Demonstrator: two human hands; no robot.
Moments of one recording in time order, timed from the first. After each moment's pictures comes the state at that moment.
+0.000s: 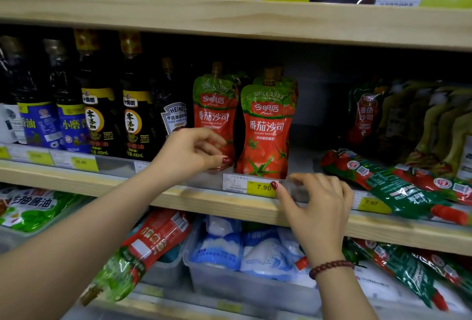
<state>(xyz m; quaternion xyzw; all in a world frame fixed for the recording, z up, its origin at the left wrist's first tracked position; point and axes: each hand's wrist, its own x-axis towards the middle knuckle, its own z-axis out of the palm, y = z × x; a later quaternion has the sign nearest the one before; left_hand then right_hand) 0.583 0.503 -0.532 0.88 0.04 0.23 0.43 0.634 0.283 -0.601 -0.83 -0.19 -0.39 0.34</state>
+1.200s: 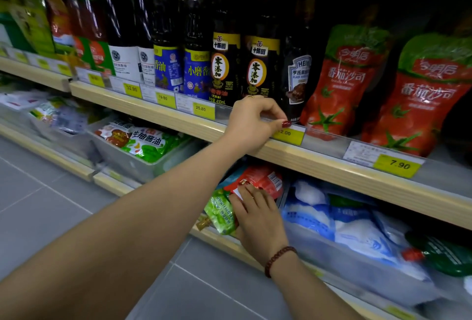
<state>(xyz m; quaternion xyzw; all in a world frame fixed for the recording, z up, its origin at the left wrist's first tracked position) 0.541 0.577 -0.569 0.86 0.10 0.35 0.36 0.535 0.469 -0.730 -0.80 -0.55 -0.22 0.09</state>
